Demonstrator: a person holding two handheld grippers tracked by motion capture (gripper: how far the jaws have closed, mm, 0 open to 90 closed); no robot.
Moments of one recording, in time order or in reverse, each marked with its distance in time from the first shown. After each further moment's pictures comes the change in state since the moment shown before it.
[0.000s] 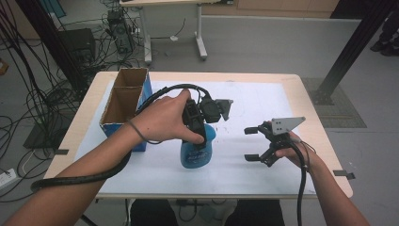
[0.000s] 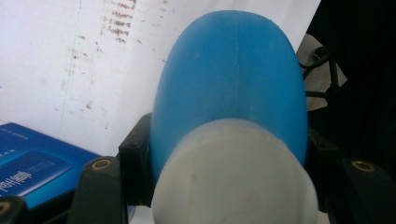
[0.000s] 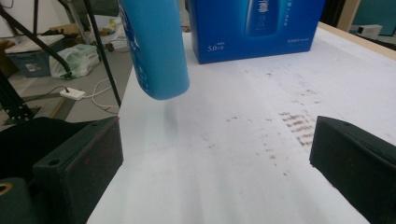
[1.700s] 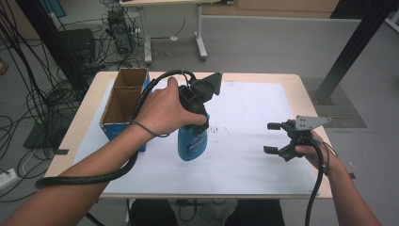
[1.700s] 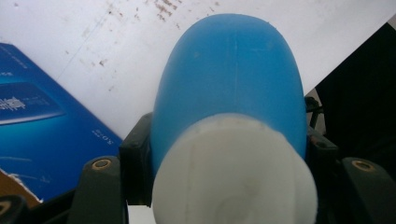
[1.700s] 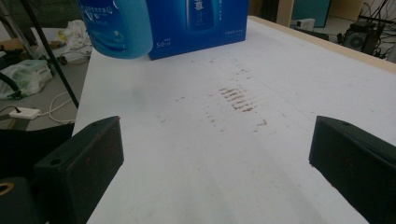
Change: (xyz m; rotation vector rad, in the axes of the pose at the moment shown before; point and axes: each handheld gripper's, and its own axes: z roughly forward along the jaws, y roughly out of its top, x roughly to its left) left arm 0.026 -0.001 -0.019 -0.004 0.008 -0.424; right arm 0.016 -0.019 -0.054 -0.014 -0.188 0.076
